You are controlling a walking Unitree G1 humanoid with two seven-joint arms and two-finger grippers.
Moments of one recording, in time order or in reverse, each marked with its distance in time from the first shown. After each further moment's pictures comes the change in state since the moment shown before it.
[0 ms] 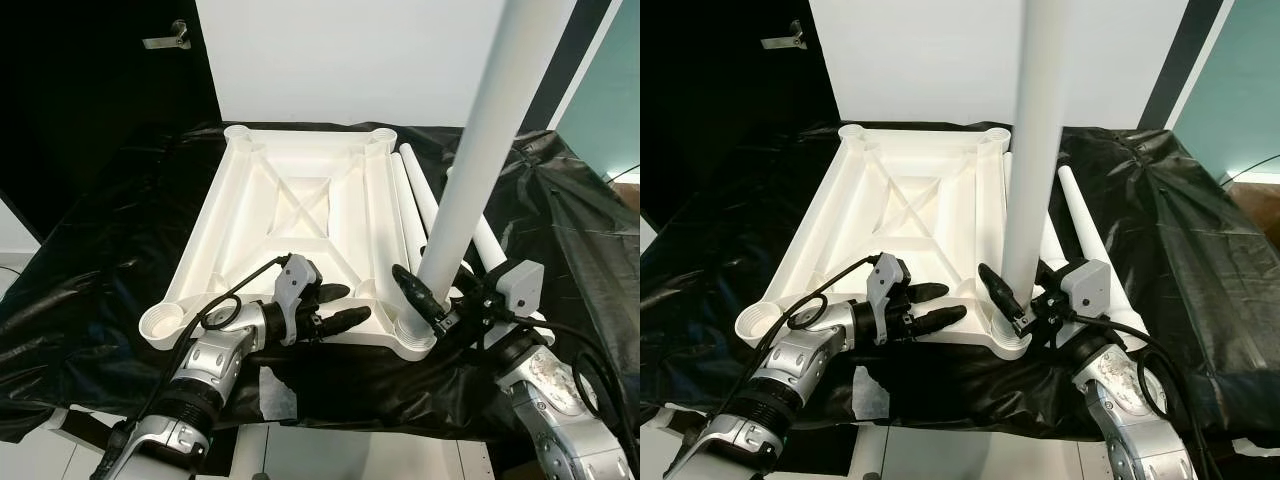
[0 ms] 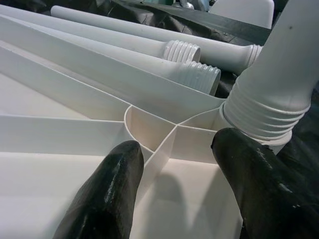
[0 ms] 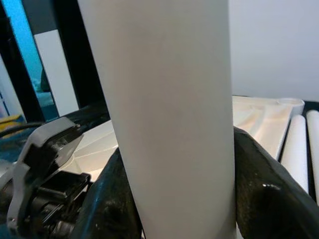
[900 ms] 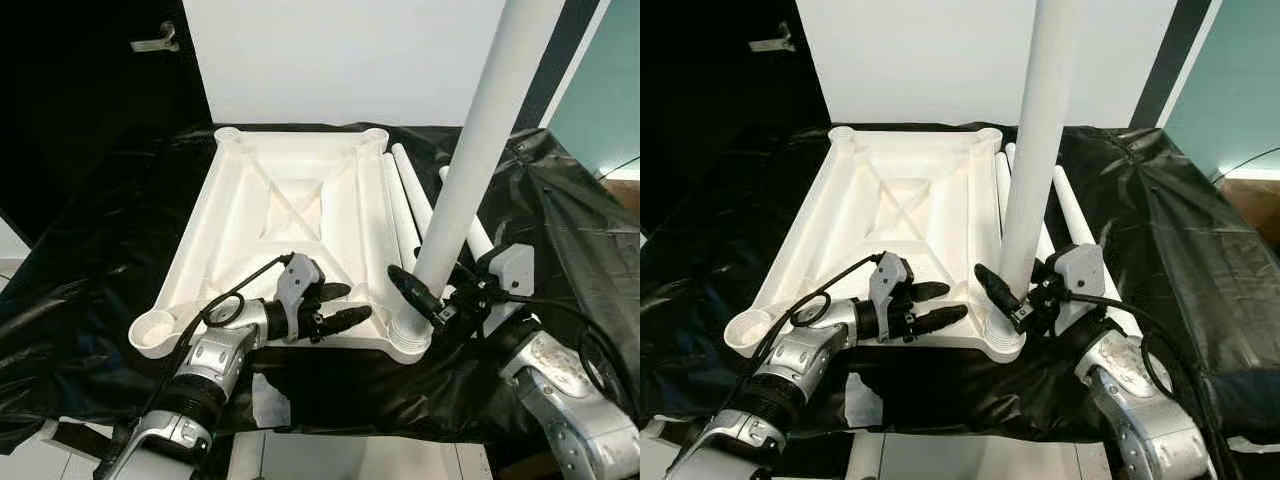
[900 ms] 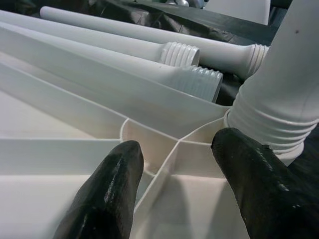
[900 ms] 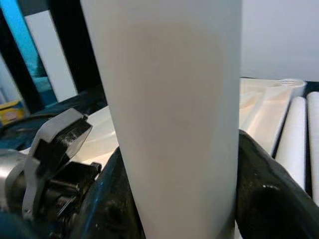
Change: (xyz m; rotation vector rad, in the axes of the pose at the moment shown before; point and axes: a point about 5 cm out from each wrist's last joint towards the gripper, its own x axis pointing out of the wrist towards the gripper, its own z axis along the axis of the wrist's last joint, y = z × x) left arm 0.004 0.002 0.001 0.019 0.008 -0.001; right arm 0.009 0.008 0.003 0.033 0.071 -0.008
